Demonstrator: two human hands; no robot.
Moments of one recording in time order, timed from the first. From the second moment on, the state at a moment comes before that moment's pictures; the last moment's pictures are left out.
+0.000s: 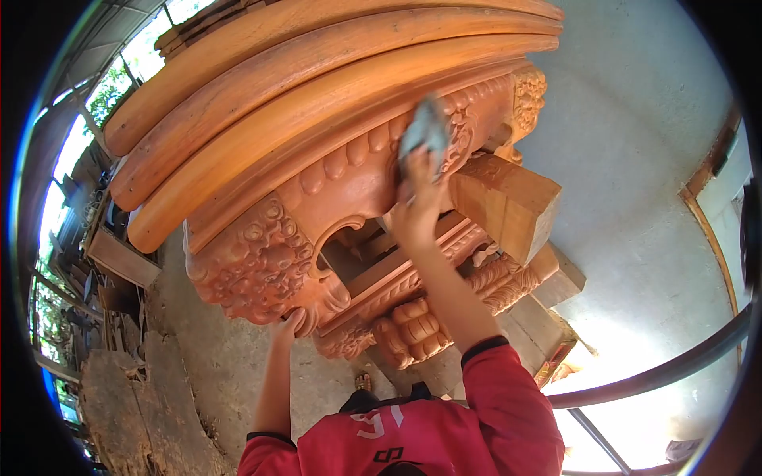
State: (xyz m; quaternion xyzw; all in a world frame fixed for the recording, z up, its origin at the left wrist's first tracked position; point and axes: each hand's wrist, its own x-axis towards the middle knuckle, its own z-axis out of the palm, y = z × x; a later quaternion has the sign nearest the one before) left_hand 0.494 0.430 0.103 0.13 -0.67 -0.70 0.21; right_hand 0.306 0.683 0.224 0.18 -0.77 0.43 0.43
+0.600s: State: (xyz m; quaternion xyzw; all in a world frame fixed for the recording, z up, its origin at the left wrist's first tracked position) left_hand 0.493 0.428 0.103 0.13 -0.66 -0.71 0.19; right_hand 0.367 0.661 0.254 0.37 -0.86 0.21 0.30
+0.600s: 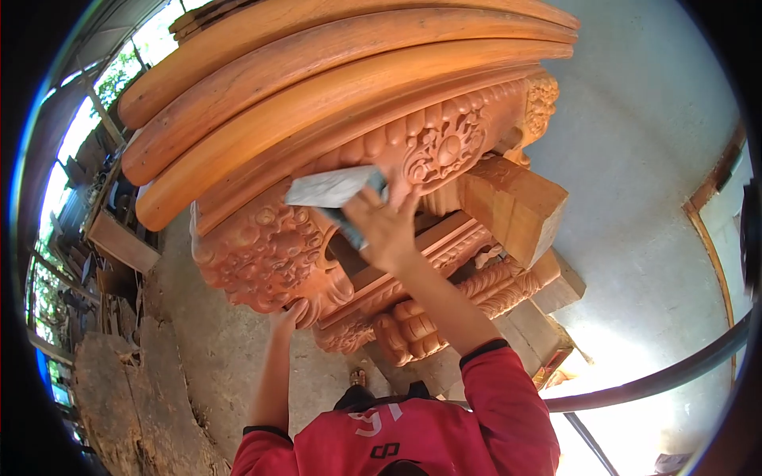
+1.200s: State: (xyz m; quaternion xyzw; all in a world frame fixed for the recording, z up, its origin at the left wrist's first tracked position) left_hand 0.493 0.435 0.111 0.10 -0.64 -0.73 0.21; right_hand 0.328 0.667 0.261 0.33 -0.82 0.22 0.41
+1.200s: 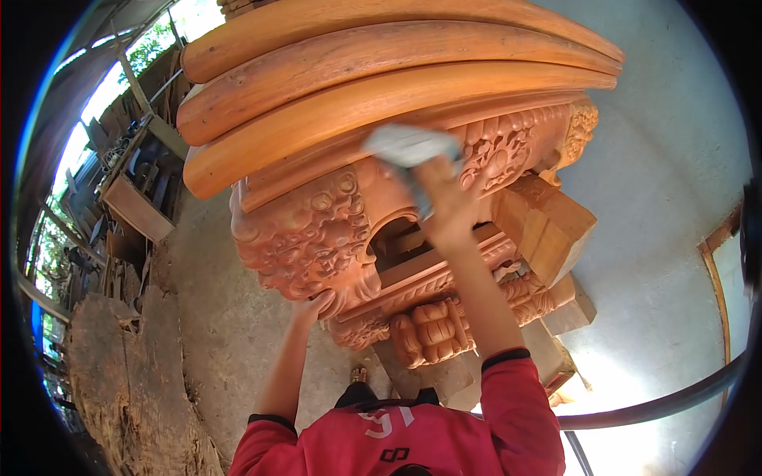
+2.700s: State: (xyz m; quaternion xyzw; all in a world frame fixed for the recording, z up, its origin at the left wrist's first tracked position) left_hand 0.490 0.431 0.099 0.12 -0.62 -0.74 0.22; right_hand 0.222 0.754 0.234 -0.04 -0.77 0.43 0.48
